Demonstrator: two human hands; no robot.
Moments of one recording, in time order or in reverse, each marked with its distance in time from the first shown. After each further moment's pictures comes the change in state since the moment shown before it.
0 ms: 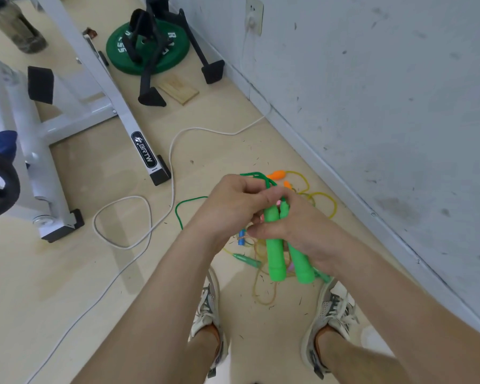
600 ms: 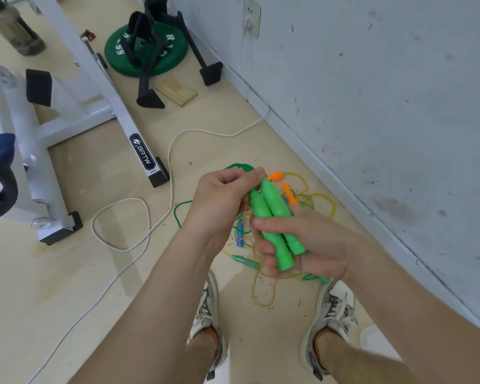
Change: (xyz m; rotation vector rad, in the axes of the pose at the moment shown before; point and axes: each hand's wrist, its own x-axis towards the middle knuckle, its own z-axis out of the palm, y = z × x) left_hand 0.004 0.004 0.001 -0.336 0.270 -0.002; right_hand -0.012 -0.009 -0.013 0.261 -0.352 0.231
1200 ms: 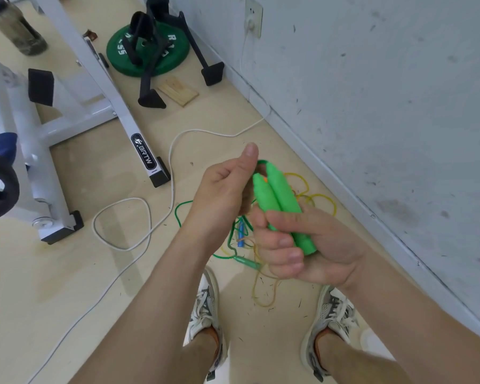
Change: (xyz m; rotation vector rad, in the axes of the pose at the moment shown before) left_hand -0.010 0.012 0.003 0.047 -0.112 0.122; right_hand -0.002 0.002 0.001 0.336 -0.451 -0.094
